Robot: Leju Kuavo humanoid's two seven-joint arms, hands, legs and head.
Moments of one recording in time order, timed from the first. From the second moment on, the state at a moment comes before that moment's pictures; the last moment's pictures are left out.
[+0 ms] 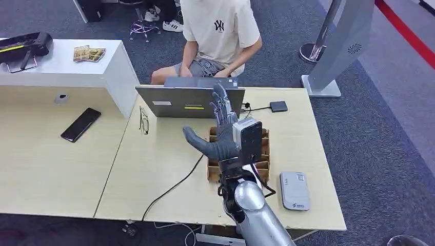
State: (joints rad) left arm -0.11 -0.26 0.62 -0.20 -1.41 0.20 0.31; right arm -0.34 0.28 0.42 -1.28 -0.08 -0.20 -0.43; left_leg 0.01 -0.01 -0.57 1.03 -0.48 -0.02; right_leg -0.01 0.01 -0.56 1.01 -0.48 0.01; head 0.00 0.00
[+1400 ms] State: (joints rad) left arm -0.10 -0.26 0.70 -0.20 -1.39 0.22 0.31; right arm -0.19 0.22 0.42 -1.30 0.36 -0.44 -0.47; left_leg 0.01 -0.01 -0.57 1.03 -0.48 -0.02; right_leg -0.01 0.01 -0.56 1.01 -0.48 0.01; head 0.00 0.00
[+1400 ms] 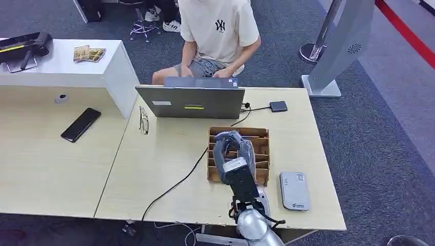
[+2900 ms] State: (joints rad) left arm -0.10 -0.26 0.70 -0.20 -1.47 0.20 0.31; right arm -0.30 0.27 0.21 -1.02 1.18 -0.67 -0.30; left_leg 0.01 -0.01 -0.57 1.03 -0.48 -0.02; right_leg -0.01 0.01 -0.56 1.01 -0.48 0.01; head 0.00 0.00
